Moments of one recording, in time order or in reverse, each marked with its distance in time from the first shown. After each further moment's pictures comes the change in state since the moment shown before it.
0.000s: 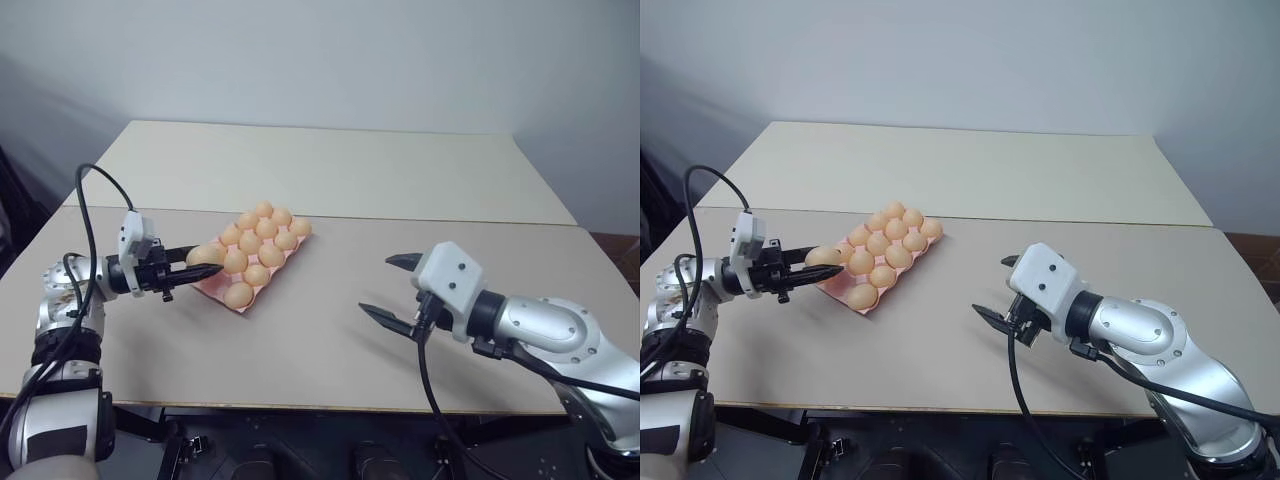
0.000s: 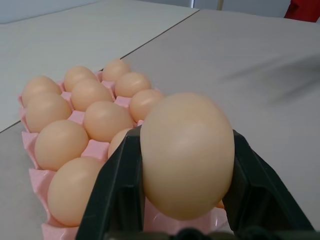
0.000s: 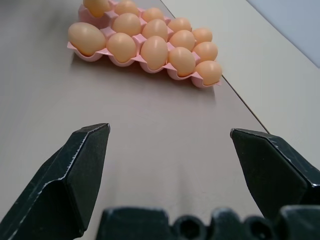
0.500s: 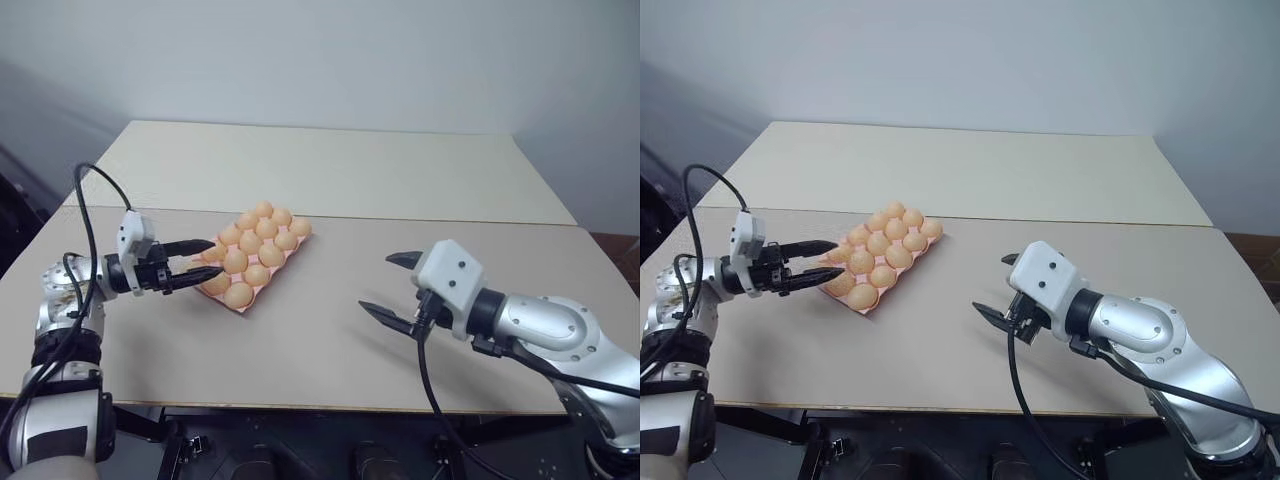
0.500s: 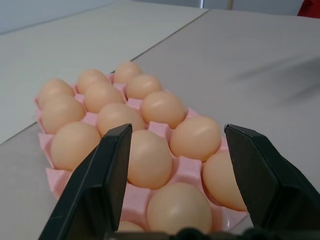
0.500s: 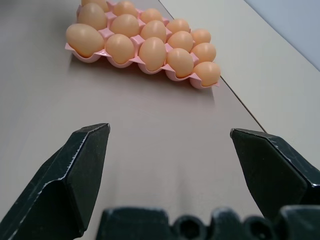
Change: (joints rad) left arm 0.010 0.008 0.041 -0.037 -0.013 -0.014 0.053; right arm -0.013 0.000 0.003 0.012 0.002 0.000 0.000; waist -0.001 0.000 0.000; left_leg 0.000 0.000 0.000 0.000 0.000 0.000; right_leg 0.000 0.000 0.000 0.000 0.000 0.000
